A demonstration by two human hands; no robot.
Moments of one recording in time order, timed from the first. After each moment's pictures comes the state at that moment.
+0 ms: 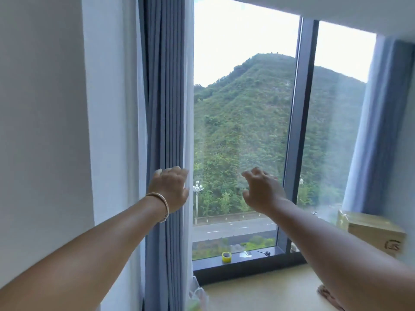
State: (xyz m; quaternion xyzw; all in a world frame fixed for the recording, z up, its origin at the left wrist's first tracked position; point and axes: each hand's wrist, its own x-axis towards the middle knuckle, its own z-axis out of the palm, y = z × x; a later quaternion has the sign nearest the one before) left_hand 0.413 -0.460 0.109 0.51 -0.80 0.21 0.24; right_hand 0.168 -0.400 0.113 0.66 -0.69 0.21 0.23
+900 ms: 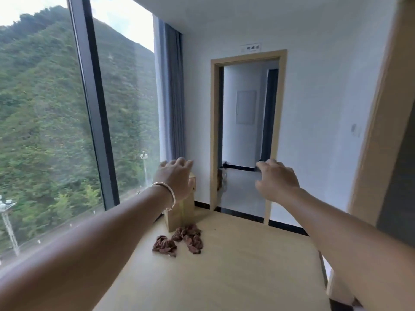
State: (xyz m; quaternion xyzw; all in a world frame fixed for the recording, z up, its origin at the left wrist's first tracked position) left_hand -0.182 -0.250 0.064 0.10 -0.95 0.12 0.26; right_hand -0.290 -0.006 0.064 0.23 -0.95 0.06 0.21
